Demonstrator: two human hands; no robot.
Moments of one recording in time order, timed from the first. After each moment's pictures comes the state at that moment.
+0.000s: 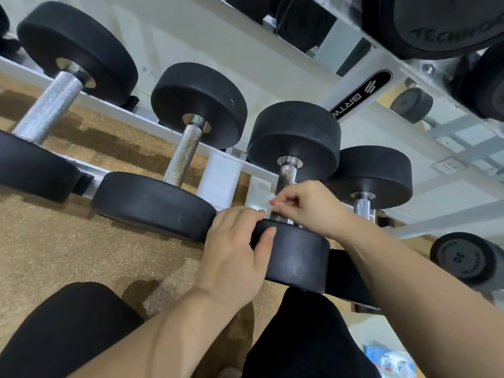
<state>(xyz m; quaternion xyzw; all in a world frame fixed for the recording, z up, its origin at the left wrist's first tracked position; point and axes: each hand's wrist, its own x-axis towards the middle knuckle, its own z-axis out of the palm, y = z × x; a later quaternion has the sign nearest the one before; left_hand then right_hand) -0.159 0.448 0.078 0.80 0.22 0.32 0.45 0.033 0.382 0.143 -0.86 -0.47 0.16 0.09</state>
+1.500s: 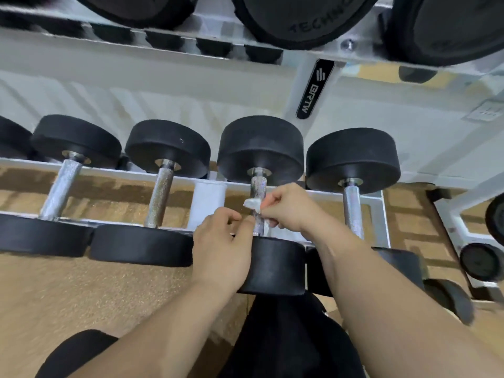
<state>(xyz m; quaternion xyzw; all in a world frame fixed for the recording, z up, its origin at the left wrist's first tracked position) -0.113 0.430 0.136 0.75 0.41 0.14 0.50 0.049 0.360 0.133 -0.85 -0.22 0.32 0.37</state>
